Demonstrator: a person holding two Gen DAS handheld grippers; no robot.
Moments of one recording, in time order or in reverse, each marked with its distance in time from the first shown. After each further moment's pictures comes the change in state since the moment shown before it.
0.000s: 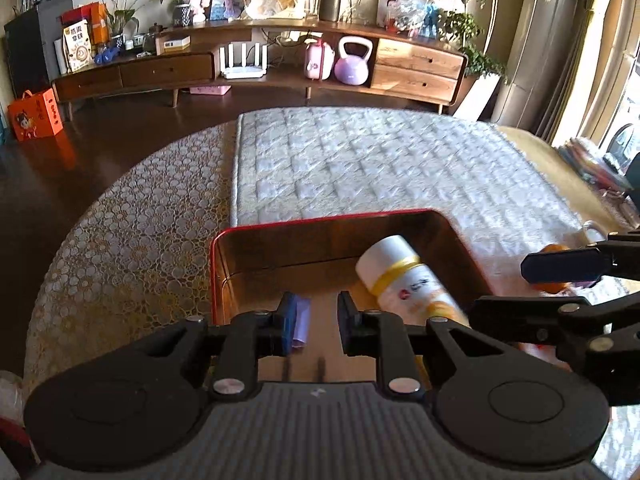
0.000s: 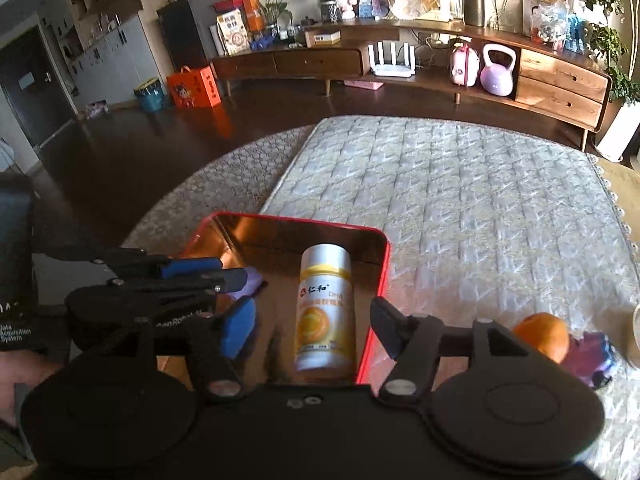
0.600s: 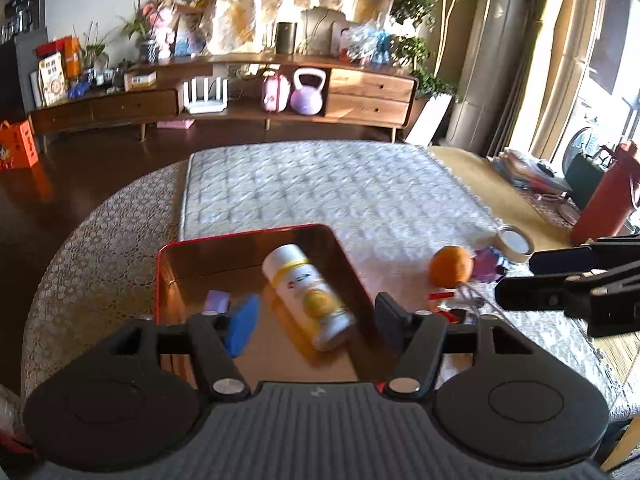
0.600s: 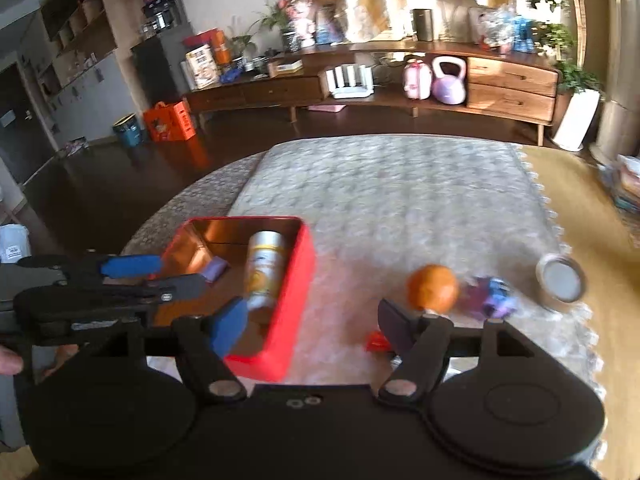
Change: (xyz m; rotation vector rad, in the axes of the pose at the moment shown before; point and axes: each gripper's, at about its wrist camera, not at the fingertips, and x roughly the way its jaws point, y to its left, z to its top) left arm -0.081 -0.063 -0.018 0.062 -0.090 -0.088; right arm -0.098 -0.056 -0.045 0.094 -0.083 -0.079
